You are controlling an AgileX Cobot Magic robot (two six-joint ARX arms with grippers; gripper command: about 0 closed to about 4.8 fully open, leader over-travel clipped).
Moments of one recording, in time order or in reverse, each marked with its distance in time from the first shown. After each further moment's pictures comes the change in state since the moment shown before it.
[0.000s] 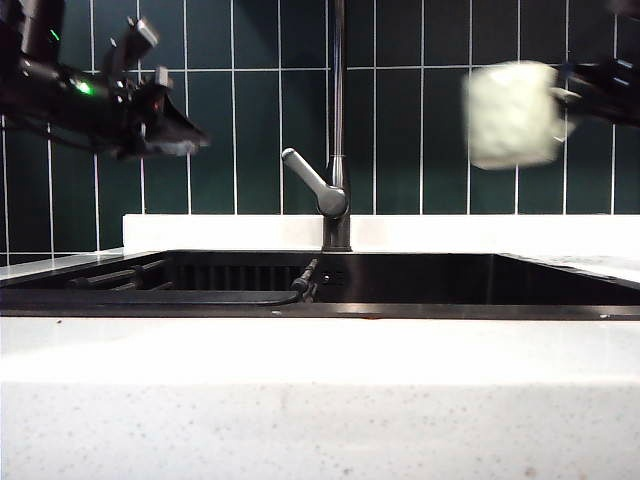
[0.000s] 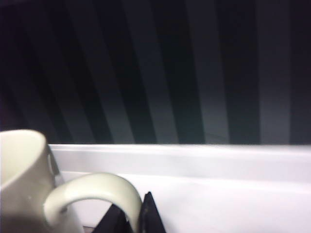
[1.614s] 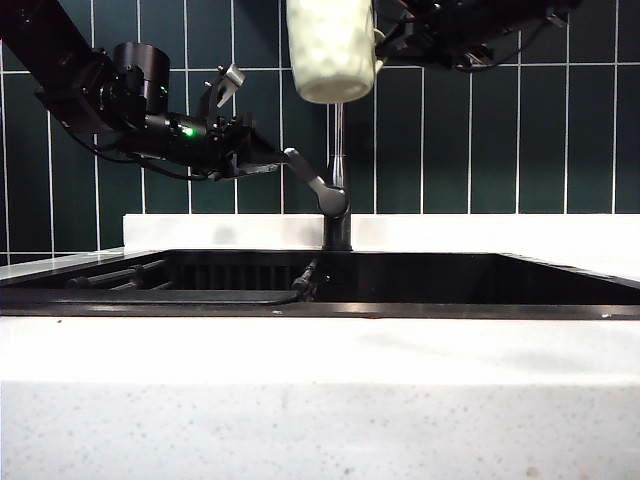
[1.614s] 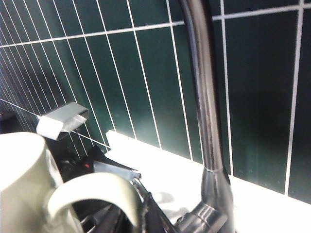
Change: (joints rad) left arm -0.103 0.460 0.575 -0.040 0.084 0.001; right arm 0.372 0.121 0.476 -0.402 -0.080 0.011
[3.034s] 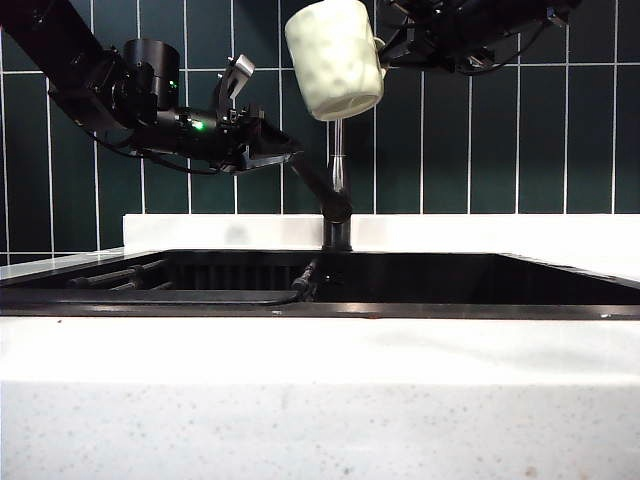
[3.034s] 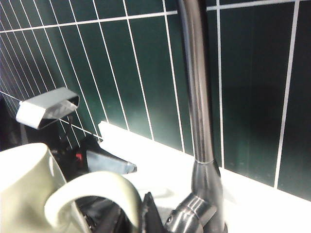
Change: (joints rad) left arm -0.020 0.011 0.034 0.009 0.046 -0.005; right arm -0.006 0.010 0.021 -0.049 -0.006 -0.042
